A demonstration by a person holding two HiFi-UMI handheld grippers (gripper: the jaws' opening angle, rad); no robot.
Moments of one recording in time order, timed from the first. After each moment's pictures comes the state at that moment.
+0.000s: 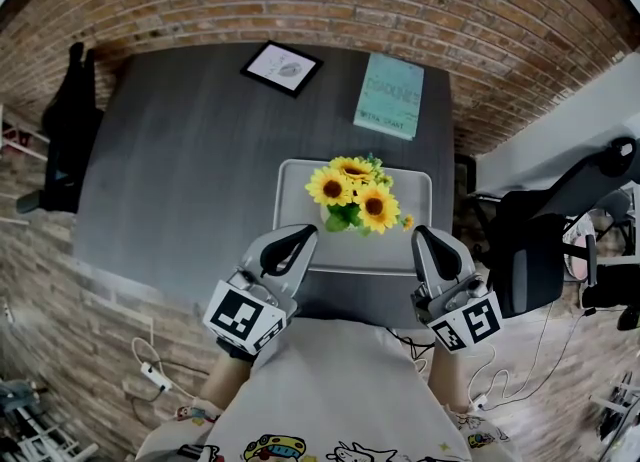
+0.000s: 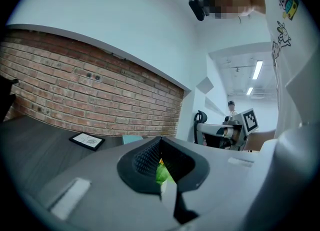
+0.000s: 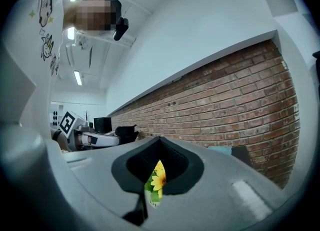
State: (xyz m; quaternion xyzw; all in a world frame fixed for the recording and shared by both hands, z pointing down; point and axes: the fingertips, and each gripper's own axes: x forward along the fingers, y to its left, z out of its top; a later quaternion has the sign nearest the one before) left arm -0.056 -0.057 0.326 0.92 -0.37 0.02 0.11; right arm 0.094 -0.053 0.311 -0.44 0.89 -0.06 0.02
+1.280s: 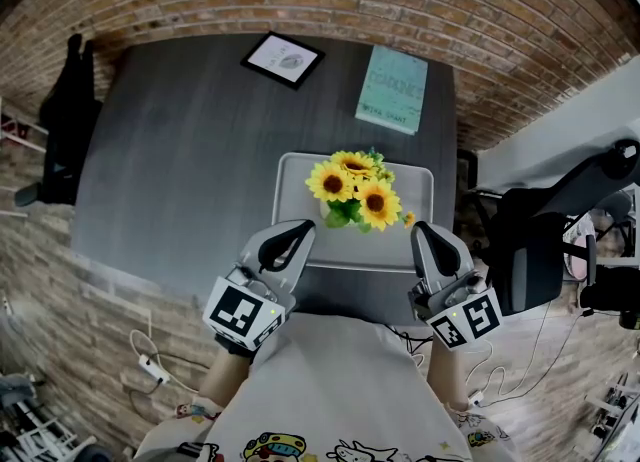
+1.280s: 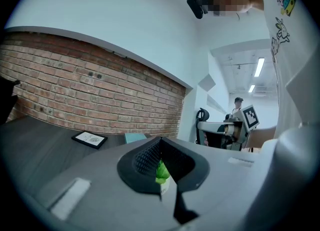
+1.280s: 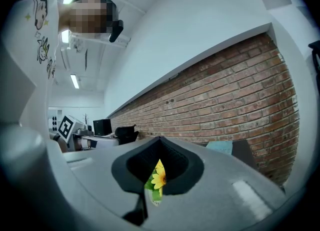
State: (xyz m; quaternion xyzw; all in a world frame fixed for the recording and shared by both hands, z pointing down) left arm -0.058 -0.059 0.335 0.92 -0.38 0.03 0.11; right arm 0.095 -0.059 0.320 -0.45 0.89 -0.09 0.03
